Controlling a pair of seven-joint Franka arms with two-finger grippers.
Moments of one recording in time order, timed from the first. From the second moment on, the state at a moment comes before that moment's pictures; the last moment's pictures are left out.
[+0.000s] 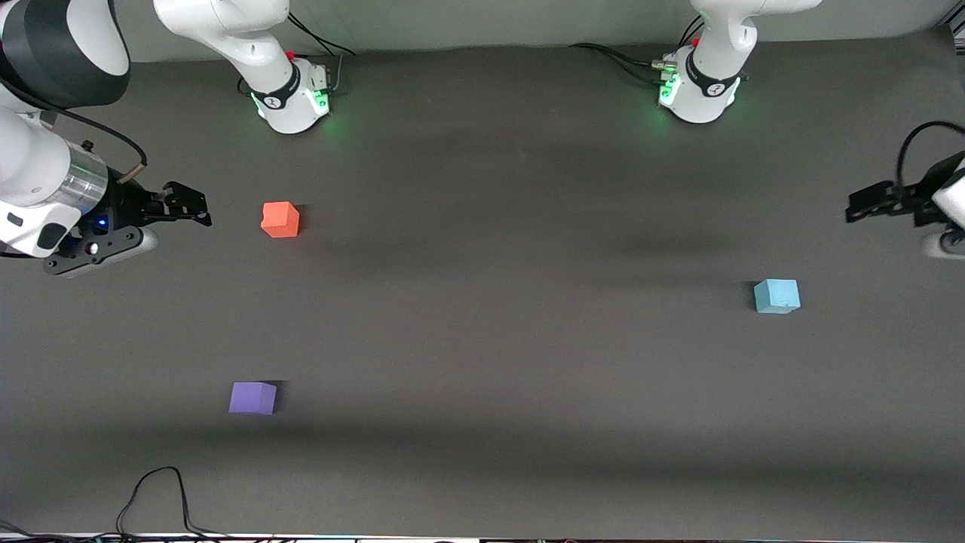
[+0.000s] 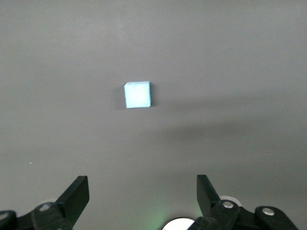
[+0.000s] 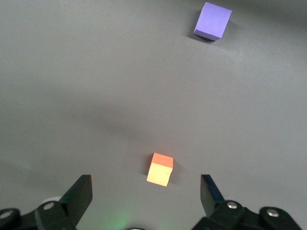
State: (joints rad) left arm 0.02 0.01 0.09 -1.68 0.03 1.54 0.20; right arm 0.10 0.01 -0.02 -1.71 0.05 1.60 -0.22
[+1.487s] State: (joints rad) left arm 0.07 0.14 0.08 -2.30 0.03 2.45 0.26; right arm 0.10 0.01 -0.02 -1.71 0.05 1.60 -0.22
